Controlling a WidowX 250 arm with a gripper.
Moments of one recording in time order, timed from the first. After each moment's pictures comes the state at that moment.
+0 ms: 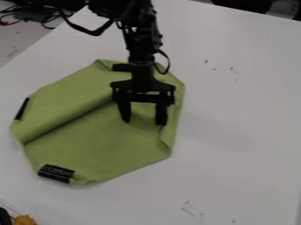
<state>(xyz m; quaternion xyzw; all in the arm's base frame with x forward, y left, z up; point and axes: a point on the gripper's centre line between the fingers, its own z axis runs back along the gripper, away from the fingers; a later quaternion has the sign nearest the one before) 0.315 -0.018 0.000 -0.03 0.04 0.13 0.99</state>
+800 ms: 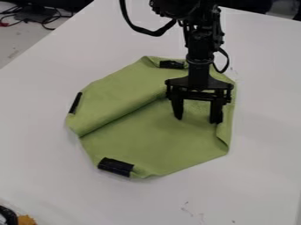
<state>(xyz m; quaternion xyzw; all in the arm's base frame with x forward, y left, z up) 0.342 -0.100 -0.006 -0.06 0.04 0.09 0.99</state>
